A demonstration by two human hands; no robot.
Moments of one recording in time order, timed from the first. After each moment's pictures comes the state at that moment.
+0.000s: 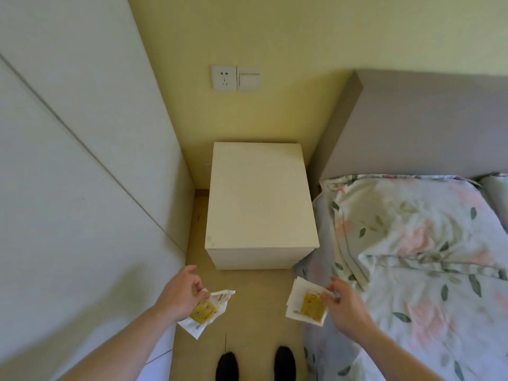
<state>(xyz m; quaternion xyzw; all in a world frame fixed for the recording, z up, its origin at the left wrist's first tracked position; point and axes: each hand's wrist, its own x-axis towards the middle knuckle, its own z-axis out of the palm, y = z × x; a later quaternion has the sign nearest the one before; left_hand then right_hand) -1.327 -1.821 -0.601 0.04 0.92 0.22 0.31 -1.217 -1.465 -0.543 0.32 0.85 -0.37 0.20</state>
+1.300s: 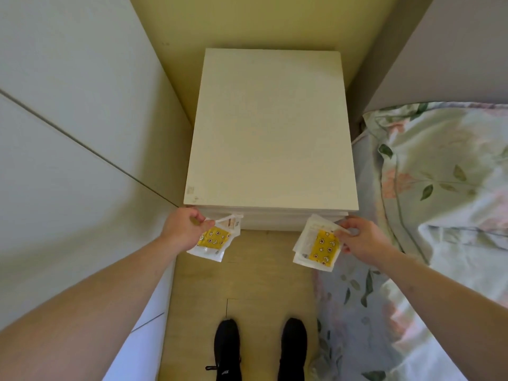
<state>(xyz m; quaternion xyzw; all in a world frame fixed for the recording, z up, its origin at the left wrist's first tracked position) -1.413 -1.762 -0.774 -0.14 0.90 0.31 0.26 -1.334 -1.380 -0.769 0.29 0.84 -0.39 0.23</state>
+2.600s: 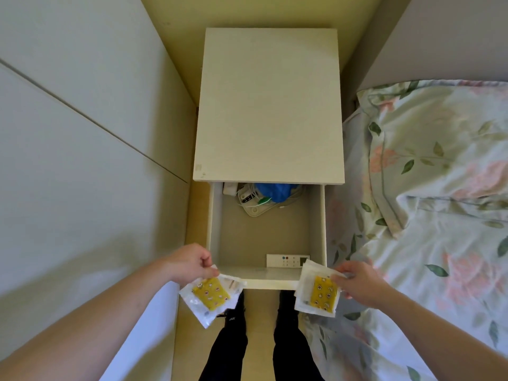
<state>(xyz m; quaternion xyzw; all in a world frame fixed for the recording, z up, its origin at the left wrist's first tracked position) -1.304 -1.782 -0.701 0.00 0.81 0.19 0.56 -1.202 -1.400 -0.698 0.27 0.79 -0.33 0.44</state>
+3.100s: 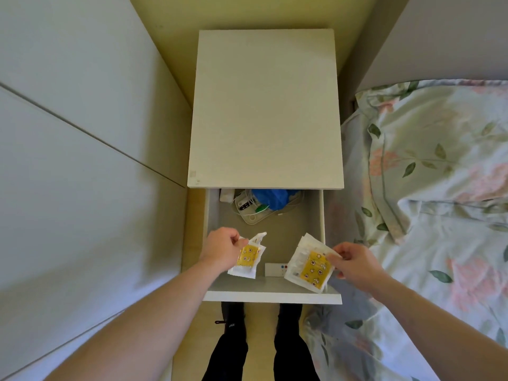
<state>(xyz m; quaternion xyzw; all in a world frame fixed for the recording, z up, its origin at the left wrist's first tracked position) -1.318 -1.694 -0.735 -0.08 0.89 0.26 0.36 -1.243 -1.402 -0.704 0.32 0.79 -0.40 0.35</state>
